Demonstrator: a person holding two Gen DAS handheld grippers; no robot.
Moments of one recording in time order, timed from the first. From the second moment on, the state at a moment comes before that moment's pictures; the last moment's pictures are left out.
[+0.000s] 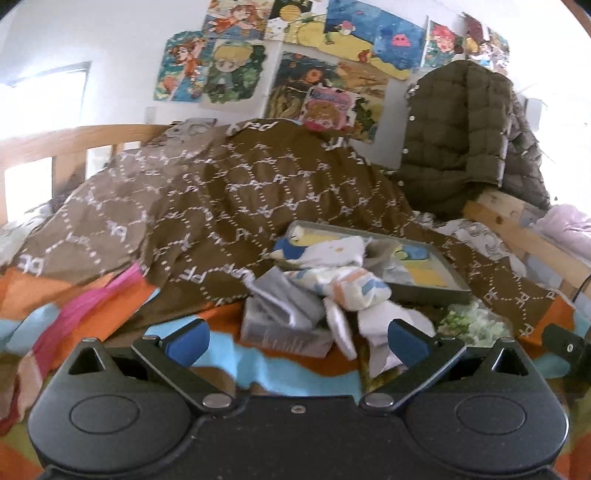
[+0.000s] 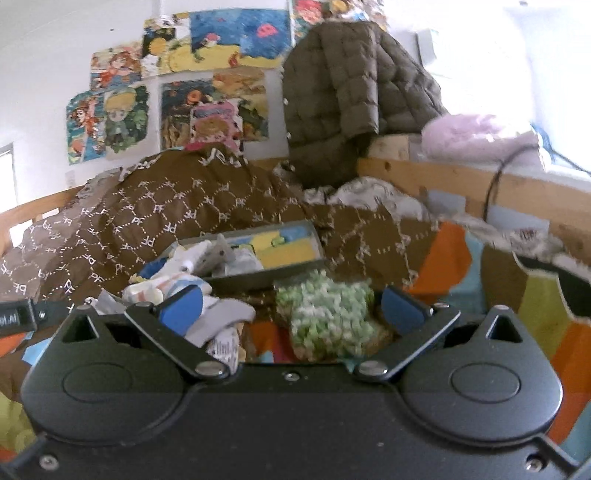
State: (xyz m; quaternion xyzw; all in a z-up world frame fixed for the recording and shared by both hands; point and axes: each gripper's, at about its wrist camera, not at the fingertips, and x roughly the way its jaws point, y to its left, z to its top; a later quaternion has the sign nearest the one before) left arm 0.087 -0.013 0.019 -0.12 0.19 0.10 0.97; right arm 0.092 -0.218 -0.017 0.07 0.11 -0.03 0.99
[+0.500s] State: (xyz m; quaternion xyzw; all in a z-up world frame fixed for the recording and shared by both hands) left arm 0.056 -0.010 0.001 -0.09 0.21 0.23 0.95; right arm 0.107 -0.169 -0.038 0.04 0.16 -0.06 0.98
